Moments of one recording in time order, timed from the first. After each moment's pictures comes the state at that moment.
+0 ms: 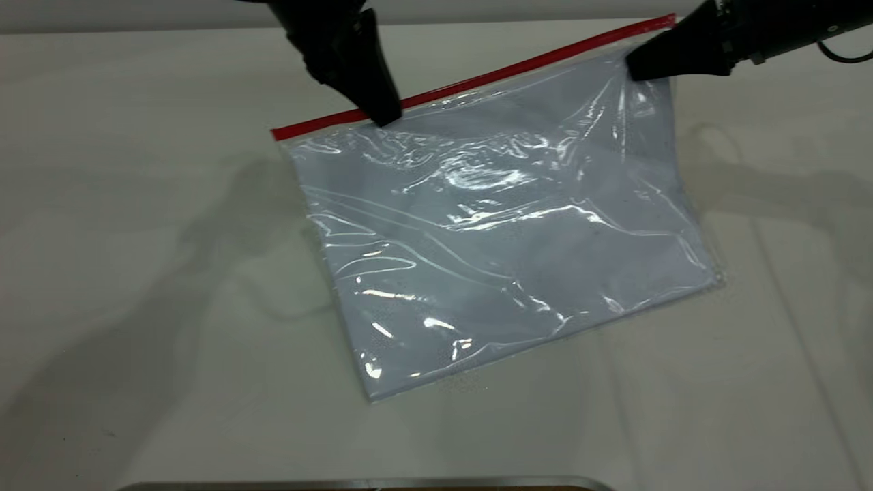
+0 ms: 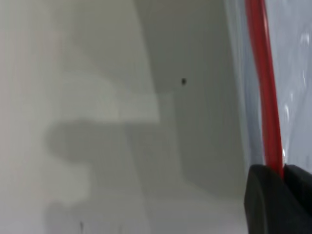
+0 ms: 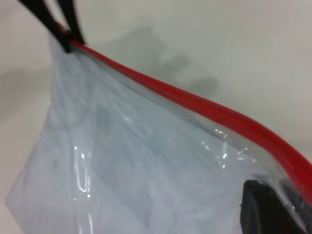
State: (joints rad) left arm -0.36 2.35 -1.72 -0.54 0.90 1.33; right arm -0.10 2.36 -1.35 1.37 0.97 -2.00
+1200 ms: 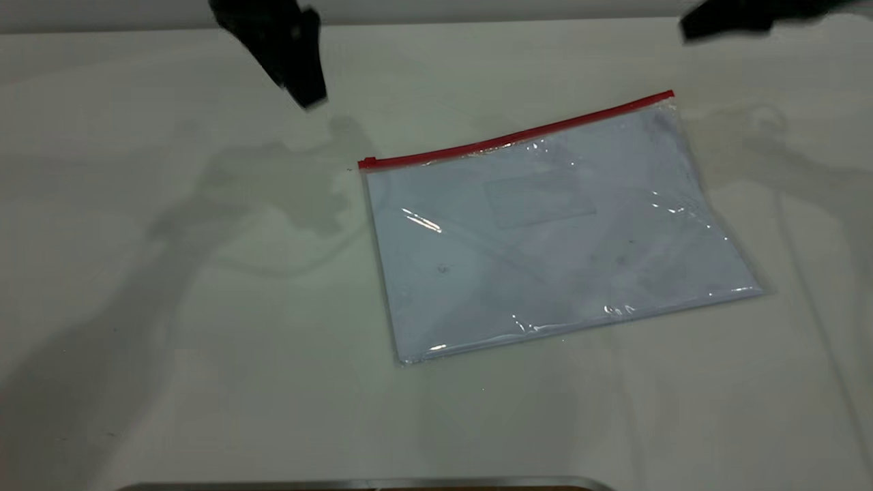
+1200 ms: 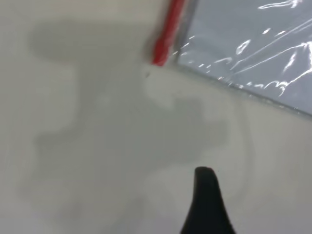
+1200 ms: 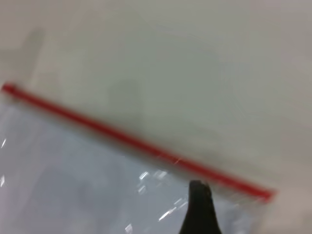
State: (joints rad) left arm -0.30 2.32 -1.83 -0.26 0.99 0.75; right arm -0.12 2.20 -1.35 1.34 0.60 -1.74
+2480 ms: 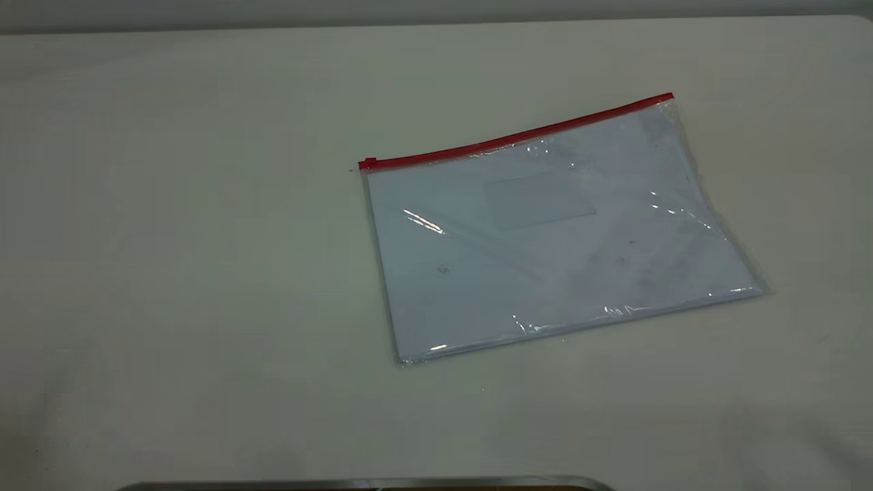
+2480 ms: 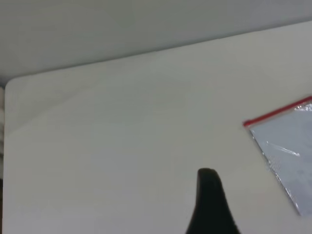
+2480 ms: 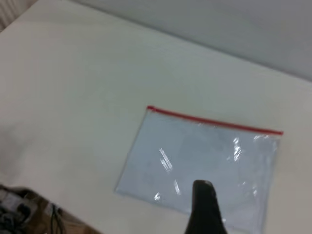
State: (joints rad) left arm -0.30 0.90 -1.41 0.11 1.17 -0.07; right arm -0.12 0.67 -1.08 0.60 1.24 -0.54
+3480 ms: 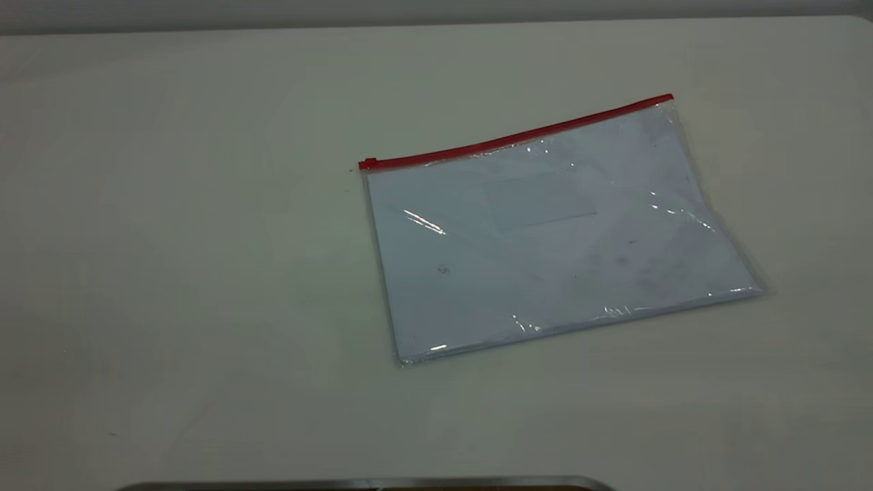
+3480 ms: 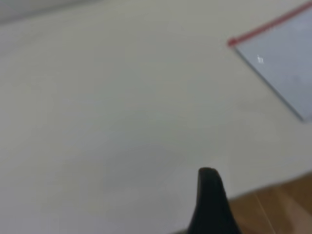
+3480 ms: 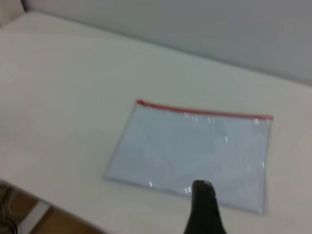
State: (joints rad) left arm -0.30 -0.01 -0.57 0.03 1.16 0.04; right arm -0.12 -0.02 -0.62 0.53 1.24 -0.44
